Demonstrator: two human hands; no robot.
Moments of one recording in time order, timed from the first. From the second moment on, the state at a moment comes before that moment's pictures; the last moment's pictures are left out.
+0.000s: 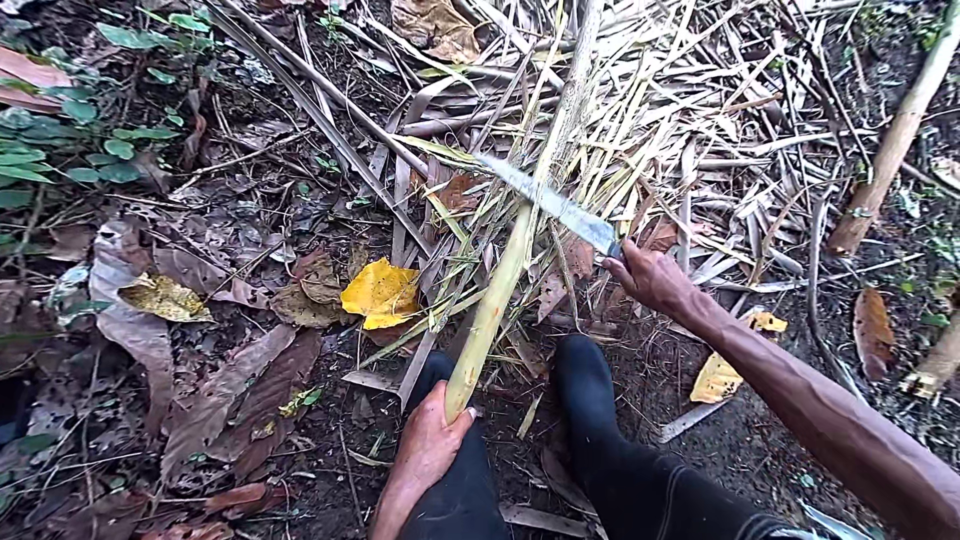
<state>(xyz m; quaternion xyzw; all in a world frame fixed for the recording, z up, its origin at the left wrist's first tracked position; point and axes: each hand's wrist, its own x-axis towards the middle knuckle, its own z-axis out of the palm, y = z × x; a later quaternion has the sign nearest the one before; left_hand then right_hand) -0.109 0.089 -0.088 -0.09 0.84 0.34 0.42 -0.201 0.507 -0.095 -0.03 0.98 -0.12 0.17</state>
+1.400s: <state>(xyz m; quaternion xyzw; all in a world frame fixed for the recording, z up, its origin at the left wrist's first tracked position) -0.022 0.015 -0.046 -0.12 0.85 0.28 0.43 -0.146 0.459 -0.101 0.00 0.96 -0.24 0.12</state>
